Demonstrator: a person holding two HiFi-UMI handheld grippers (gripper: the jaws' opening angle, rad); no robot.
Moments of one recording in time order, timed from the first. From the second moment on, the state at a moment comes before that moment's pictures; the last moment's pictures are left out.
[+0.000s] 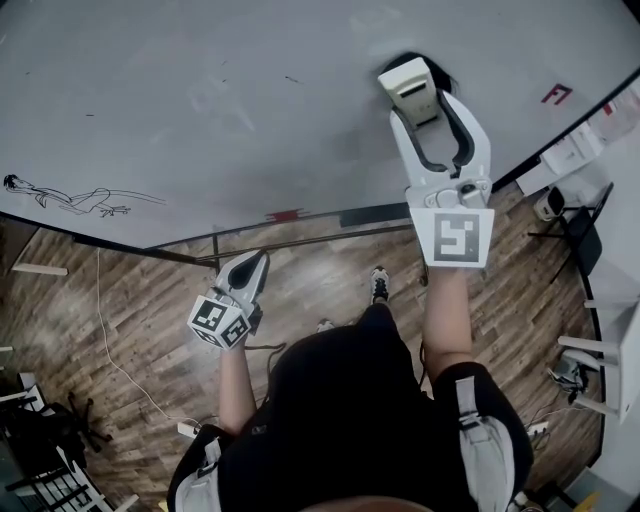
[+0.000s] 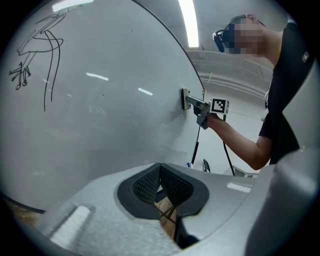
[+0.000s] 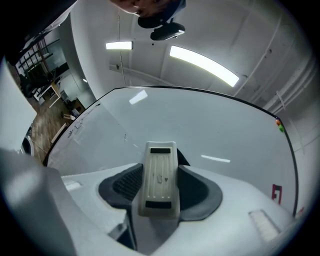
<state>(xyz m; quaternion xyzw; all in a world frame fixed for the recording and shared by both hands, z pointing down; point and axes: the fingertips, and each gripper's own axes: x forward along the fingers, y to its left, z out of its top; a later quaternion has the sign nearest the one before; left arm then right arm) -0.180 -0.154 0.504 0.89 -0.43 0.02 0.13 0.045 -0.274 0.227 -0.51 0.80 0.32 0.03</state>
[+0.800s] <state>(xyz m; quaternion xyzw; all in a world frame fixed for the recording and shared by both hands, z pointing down) -0.206 -0.130 0.501 0.87 -0.48 0.02 0.13 -0.069 -0.259 0.226 -0.41 0.83 0.38 -0.02</state>
